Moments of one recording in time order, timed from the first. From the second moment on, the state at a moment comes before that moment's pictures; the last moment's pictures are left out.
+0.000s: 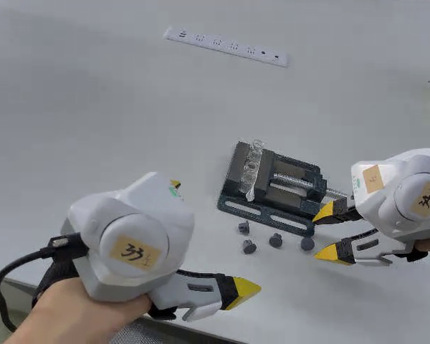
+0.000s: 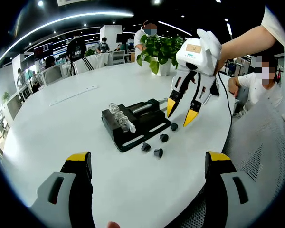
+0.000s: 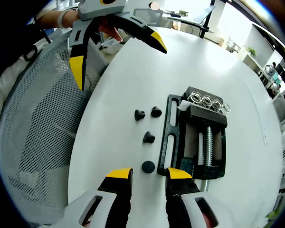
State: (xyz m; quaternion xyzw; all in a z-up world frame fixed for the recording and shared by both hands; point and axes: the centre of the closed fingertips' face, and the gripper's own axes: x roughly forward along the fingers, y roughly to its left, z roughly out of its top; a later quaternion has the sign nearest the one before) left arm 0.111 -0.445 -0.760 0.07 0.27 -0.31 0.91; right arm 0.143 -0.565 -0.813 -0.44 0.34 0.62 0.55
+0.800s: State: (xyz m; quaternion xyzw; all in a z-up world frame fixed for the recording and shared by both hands) left arm 0.110 -0.442 -0.767 0.07 0.27 -0.31 0.91; right arm 0.144 -0.564 -0.827 -0.49 0.33 0.64 0.50
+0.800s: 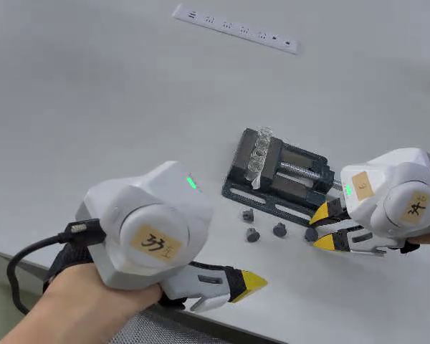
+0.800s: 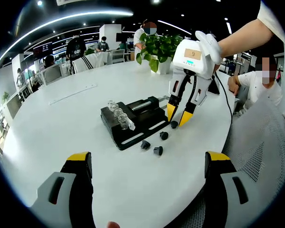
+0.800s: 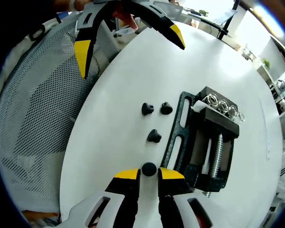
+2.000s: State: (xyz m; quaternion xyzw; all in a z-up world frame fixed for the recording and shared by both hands) left arm 0.109 -0.443 -0.766 0.07 0.27 -0.31 0.91; right arm 0.142 -0.564 -0.826 -0.50 0.33 0.64 0.48
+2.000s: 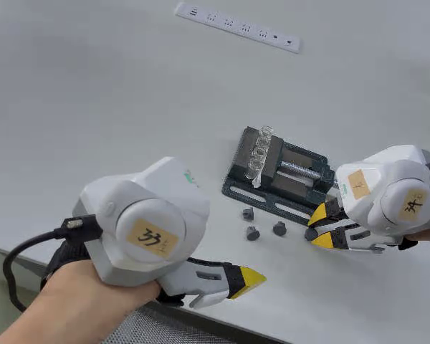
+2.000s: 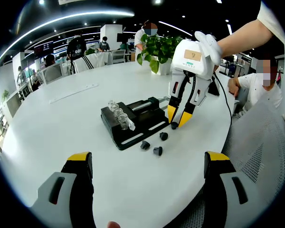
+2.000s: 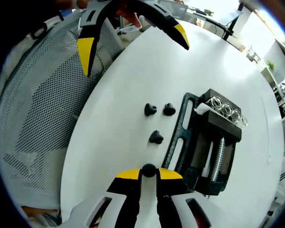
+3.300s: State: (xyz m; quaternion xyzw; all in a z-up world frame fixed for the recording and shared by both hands) left arm 0.136 -0.423 -0.759 0.08 0.27 -0.31 0.91; right arm 0.236 -0.497 -0.746 -0.50 0.30 0.65 0.48
